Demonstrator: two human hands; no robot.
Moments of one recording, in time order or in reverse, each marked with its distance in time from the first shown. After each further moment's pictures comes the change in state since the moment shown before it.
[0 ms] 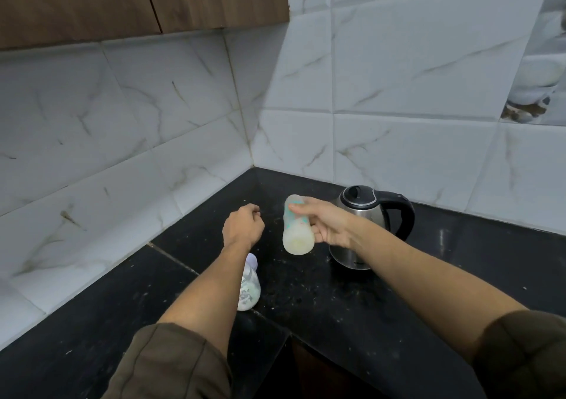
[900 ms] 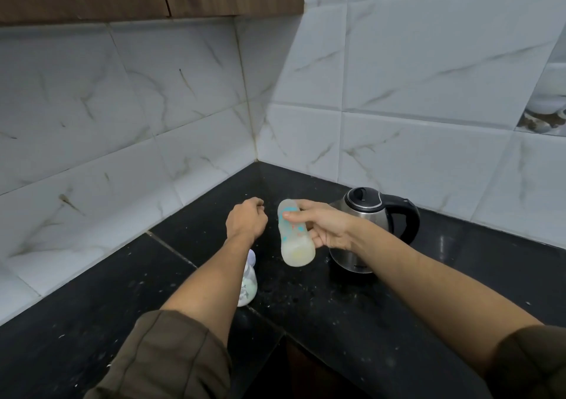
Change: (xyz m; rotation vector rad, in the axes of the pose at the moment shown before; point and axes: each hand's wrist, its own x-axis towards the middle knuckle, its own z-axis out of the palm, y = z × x) left_hand 0.007 0.004 0.007 0.001 -0.011 -0.024; right_hand 0.001 -0.002 0.005 -0.135 -0.087 0.026
